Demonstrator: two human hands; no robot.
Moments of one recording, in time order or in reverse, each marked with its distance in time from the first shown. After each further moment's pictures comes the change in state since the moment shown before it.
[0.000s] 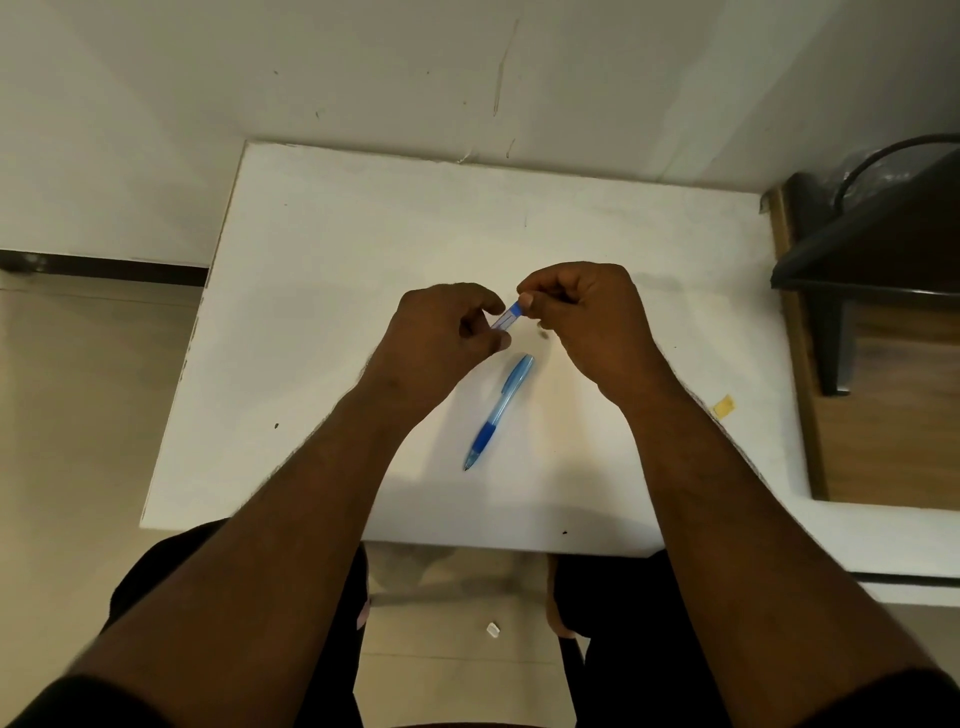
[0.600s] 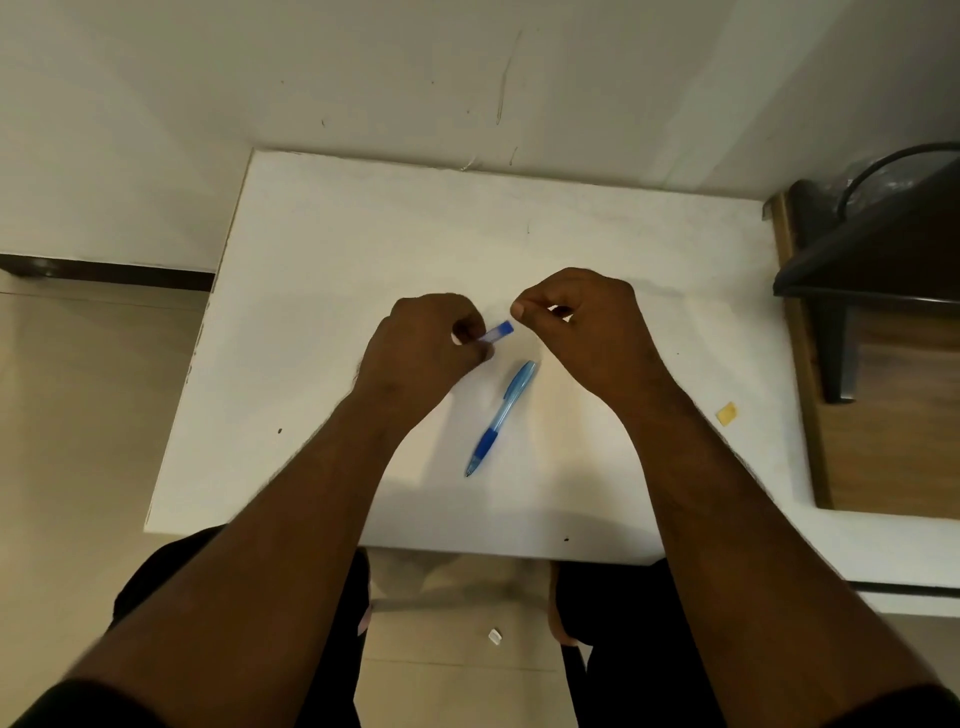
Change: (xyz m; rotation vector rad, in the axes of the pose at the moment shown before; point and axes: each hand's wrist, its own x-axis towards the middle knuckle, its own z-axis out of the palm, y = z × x) left_hand 0.004 -0.014 0.000 0.145 0.001 -0.109; right_hand -0.004 -0.003 -0.003 -0.276 0.003 -0.196
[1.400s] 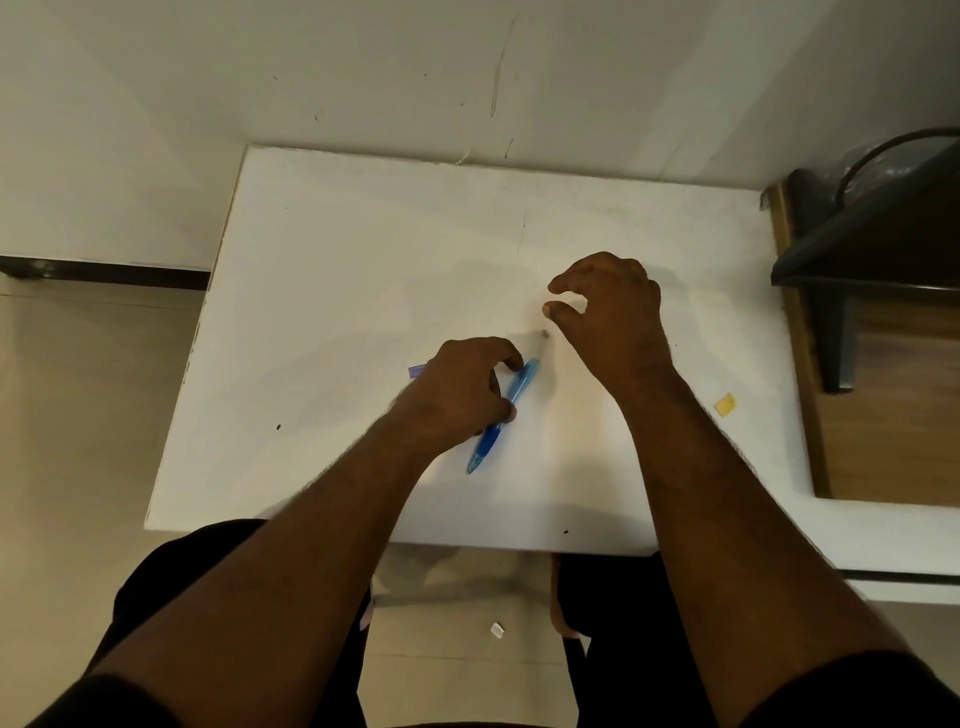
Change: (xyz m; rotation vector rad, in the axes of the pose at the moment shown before) left_hand -0.018 0.019 0.026 -0.162 -0.371 -0.077; right_hand 0.008 0.029 0.000 -0.381 0.047 0.097
